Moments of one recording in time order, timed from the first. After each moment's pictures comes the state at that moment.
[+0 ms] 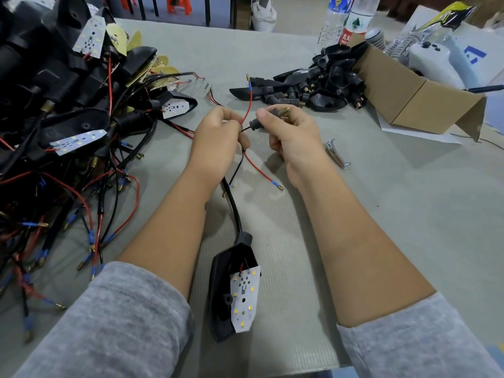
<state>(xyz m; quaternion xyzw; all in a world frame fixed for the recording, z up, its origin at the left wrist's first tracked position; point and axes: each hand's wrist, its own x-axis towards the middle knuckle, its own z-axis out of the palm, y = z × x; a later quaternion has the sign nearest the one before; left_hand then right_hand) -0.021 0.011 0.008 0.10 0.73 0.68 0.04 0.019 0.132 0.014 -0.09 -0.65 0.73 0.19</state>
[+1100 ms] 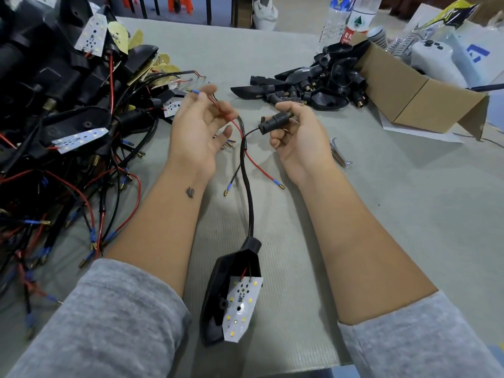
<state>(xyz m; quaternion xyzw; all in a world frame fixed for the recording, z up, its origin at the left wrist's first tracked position) -0.025 -0.005 0.017 0.04 0.46 0.89 0.07 0.016 0.134 0.019 -0.15 -0.49 0.84 0.17</state>
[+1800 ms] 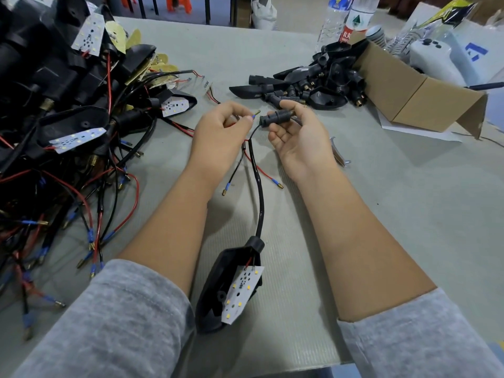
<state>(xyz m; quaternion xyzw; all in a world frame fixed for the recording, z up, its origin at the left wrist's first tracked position) -0.016 0.013 0.008 0.16 0.75 0.64 -0.04 0.013 0.138 0.017 -0.15 -0.44 0.87 0.17</state>
